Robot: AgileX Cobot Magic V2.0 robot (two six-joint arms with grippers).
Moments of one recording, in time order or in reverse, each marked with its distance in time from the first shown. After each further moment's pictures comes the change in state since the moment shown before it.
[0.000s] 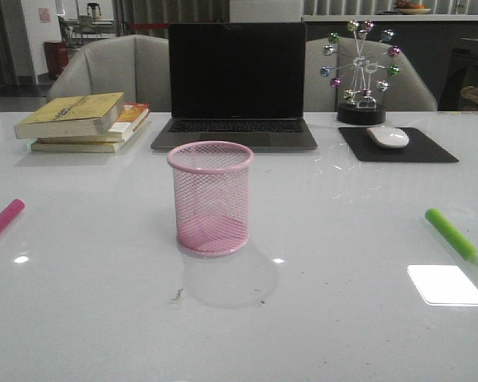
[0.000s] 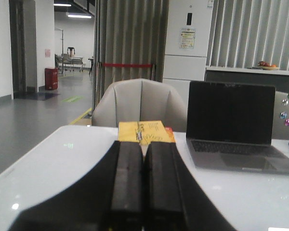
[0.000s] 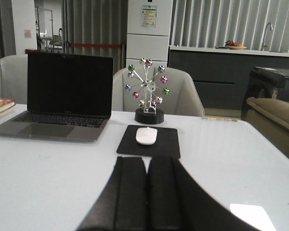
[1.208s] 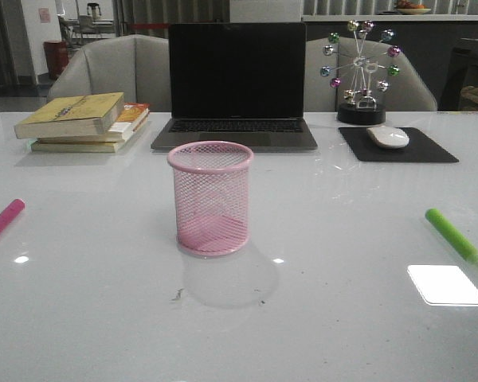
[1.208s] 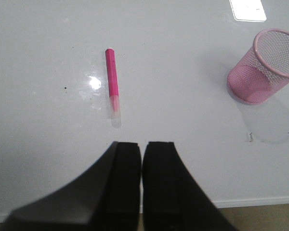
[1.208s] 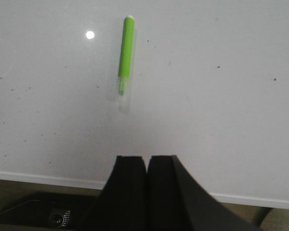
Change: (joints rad) left arm 0.000 0.720 -0.740 -0.050 0.976 0.000; right arm 0.000 0.814 -0.730 0.018 0.974 0.002
